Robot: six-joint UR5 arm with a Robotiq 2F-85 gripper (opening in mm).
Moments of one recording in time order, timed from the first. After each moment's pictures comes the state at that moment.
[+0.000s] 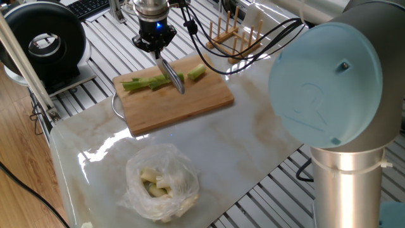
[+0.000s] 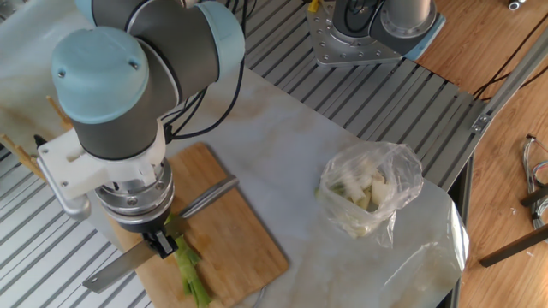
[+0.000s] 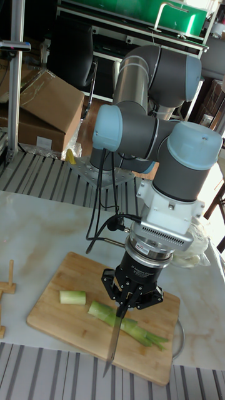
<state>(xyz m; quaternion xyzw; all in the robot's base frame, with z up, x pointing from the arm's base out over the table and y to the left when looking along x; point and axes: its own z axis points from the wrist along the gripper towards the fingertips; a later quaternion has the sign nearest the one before) 0.734 0.059 0.097 0.11 0.99 -0.01 0.07</state>
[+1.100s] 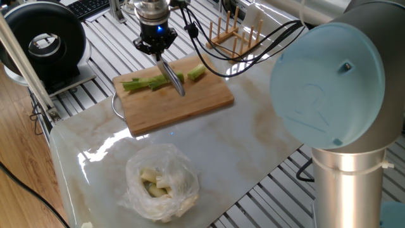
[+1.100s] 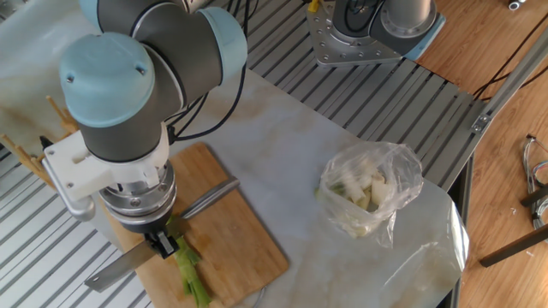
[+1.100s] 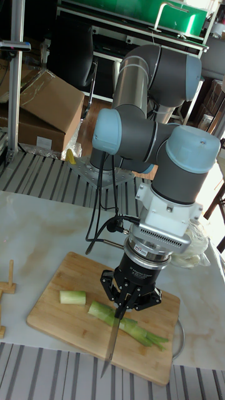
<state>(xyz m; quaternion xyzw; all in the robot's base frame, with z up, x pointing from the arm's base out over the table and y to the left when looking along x) 0.731 0.058 0.092 0.12 0.99 -0.01 0.07</state>
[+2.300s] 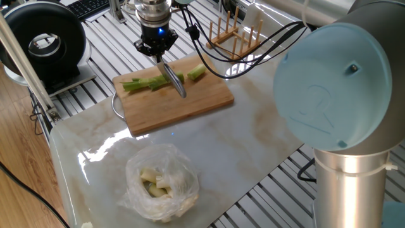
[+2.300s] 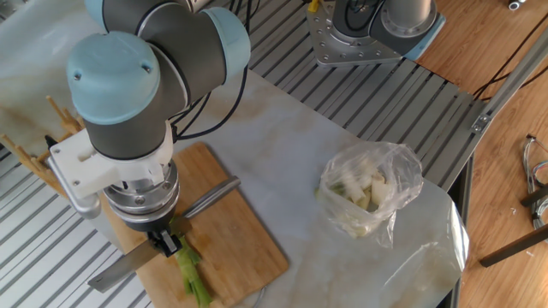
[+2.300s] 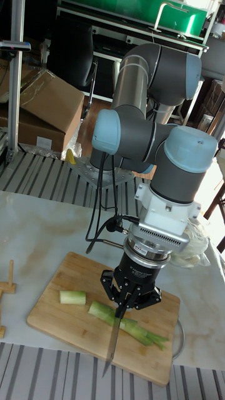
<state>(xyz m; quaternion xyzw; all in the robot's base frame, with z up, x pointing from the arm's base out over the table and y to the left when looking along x) 0.727 0.058 0.089 0.11 0.99 -0.01 0.07</state>
